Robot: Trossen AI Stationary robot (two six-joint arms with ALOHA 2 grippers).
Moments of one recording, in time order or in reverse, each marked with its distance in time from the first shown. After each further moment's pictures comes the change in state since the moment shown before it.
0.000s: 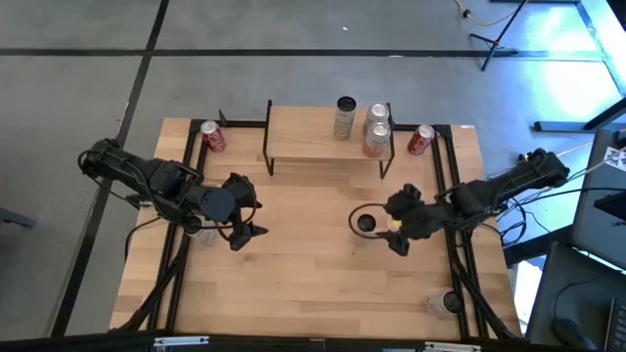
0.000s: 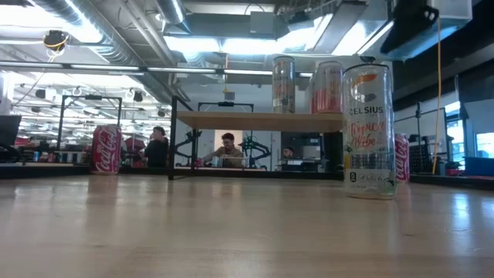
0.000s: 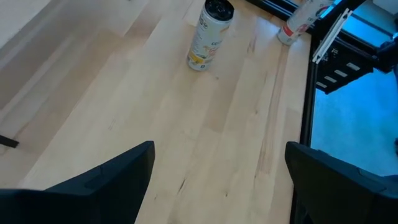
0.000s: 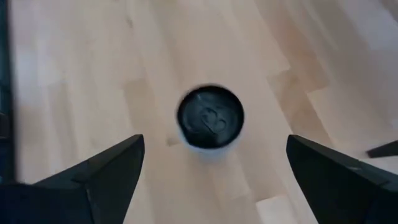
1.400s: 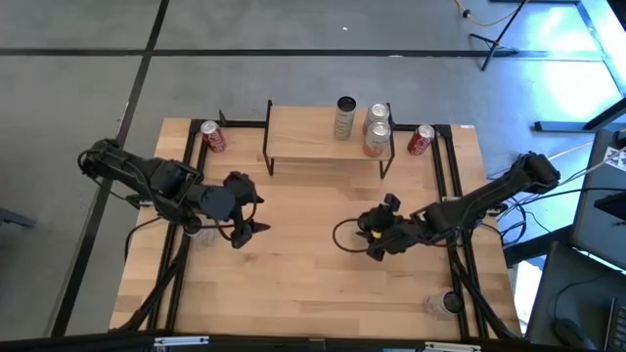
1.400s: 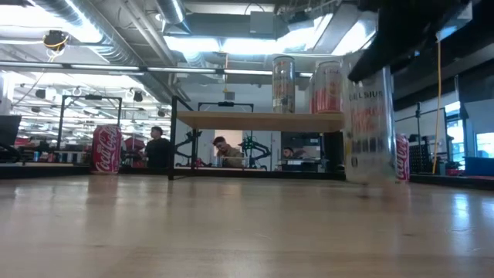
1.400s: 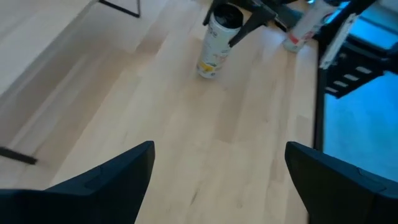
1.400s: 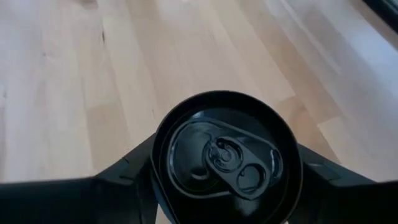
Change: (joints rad) left arm 0.009 -0.004 0.000 0.020 -0.039 0.060; right arm 0.007 0.135 -0.223 0.431 0.173 -0.070
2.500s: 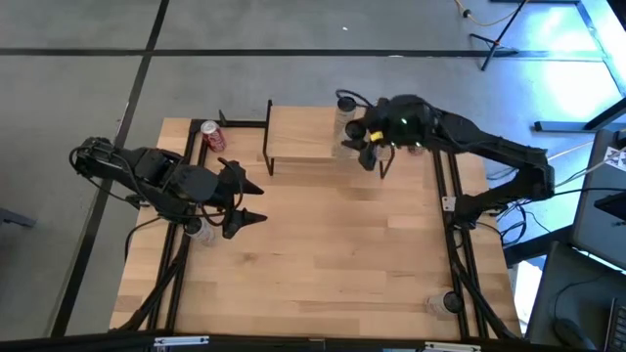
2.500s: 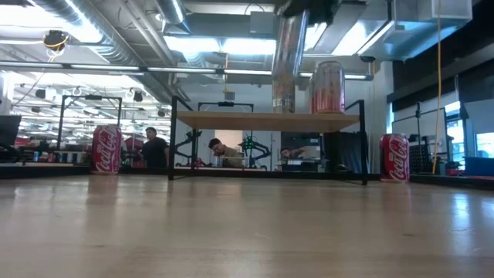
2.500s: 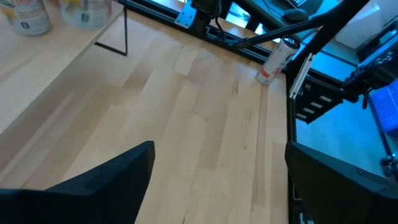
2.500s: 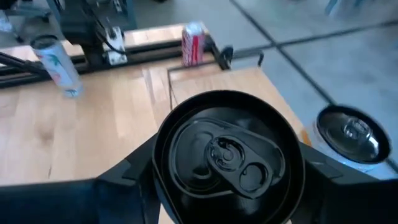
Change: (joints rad) left arm 0.044 -0.085 0.000 0.090 0.032 0.080; right arm -0.734 0.050 0.613 -0.153 -0.499 -0.634
